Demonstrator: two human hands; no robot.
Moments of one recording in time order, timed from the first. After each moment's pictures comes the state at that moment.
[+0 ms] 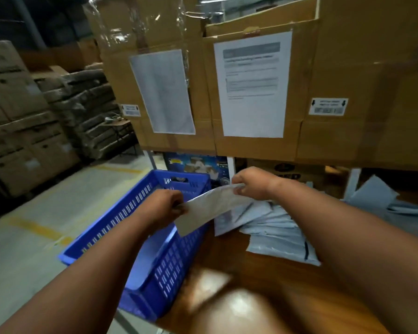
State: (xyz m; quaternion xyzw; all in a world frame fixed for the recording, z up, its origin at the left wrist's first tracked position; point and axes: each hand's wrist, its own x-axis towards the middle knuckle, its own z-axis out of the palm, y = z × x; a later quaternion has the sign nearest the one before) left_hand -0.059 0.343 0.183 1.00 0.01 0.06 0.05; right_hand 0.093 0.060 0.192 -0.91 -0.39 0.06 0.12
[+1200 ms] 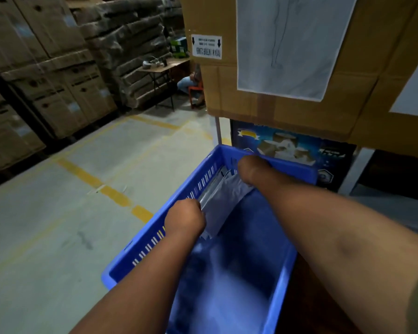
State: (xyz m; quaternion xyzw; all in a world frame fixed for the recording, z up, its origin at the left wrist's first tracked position) left_hand 0.012 0.576 0.035 0.94 0.32 0.03 0.09; right_hand 0.249 0.464 0.050 -0.94 -0.32 0.08 0.03
